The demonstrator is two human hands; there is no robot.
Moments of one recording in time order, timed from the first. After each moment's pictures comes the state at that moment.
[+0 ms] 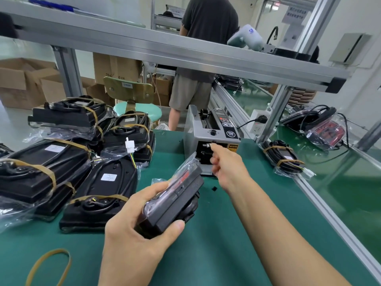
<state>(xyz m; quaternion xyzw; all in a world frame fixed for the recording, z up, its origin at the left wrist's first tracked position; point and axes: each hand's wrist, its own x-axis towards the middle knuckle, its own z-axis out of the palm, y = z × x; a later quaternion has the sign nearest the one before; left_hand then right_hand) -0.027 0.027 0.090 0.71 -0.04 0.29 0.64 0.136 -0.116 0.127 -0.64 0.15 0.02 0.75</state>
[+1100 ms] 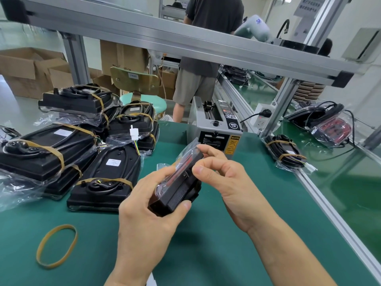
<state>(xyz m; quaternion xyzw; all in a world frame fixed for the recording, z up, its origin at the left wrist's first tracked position) -0.028 0.011 0.081 0.73 0.00 0.31 0.61 0.030 -0.127 0.145 -0.72 -0.16 0.10 0.67</state>
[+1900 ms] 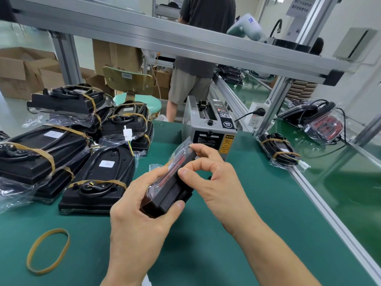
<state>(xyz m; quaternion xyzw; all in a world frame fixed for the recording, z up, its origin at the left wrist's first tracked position) -0.026 0.011 0.079 0.72 0.01 0.32 0.61 0.028 -0.119 0.139 -0.80 -0.17 0.01 0.58</state>
